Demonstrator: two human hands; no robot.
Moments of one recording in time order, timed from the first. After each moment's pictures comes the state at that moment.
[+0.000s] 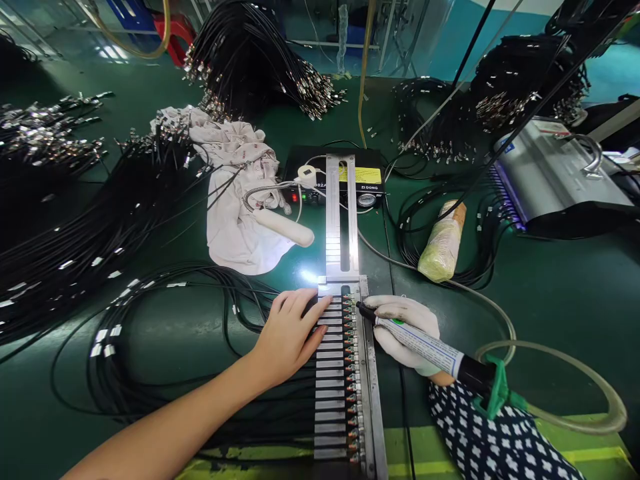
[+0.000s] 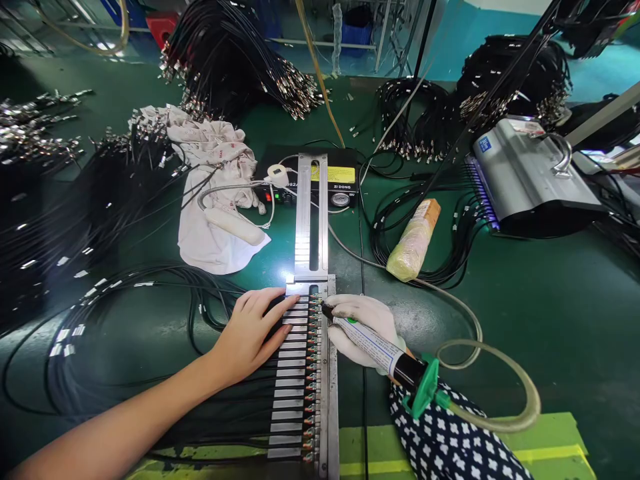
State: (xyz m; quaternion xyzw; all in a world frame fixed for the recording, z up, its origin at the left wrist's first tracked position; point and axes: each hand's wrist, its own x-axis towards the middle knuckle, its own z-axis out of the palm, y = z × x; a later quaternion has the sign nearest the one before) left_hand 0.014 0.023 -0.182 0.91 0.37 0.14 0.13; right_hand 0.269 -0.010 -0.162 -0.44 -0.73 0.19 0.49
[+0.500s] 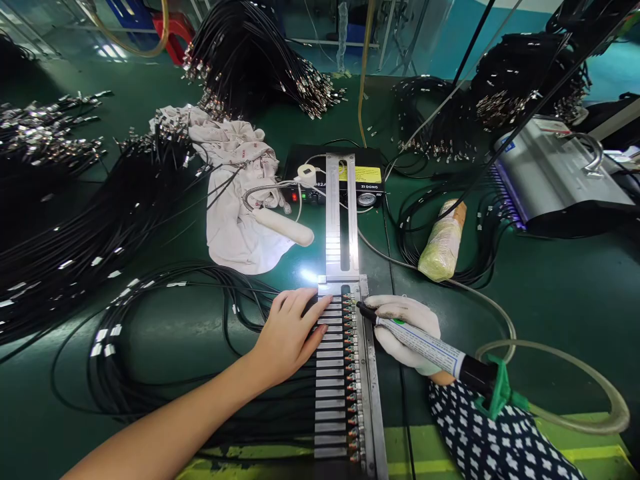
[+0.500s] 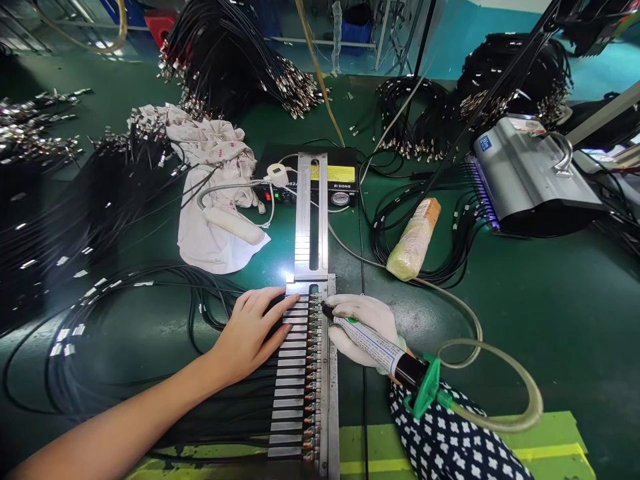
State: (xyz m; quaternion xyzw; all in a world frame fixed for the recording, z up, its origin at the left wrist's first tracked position) left_hand 0.015 0.024 -0.182 0.91 0.37 0.14 0.12; right_hand 0.270 -0.010 -0.164 -0.44 -0.73 0.19 0.49
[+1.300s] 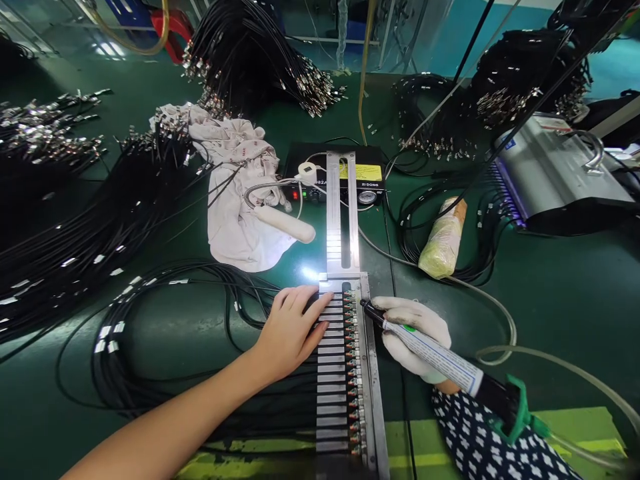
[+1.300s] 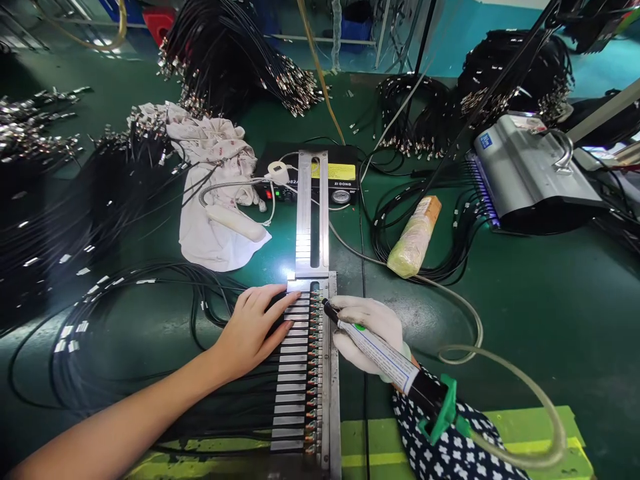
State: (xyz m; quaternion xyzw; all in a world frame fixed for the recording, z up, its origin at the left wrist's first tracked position) left_hand 0.014 0.024 -0.182 0.91 0.38 0.14 0.13; right_hand 0.272 -0.022 -0.162 -0.45 -0.73 0.15 0.49
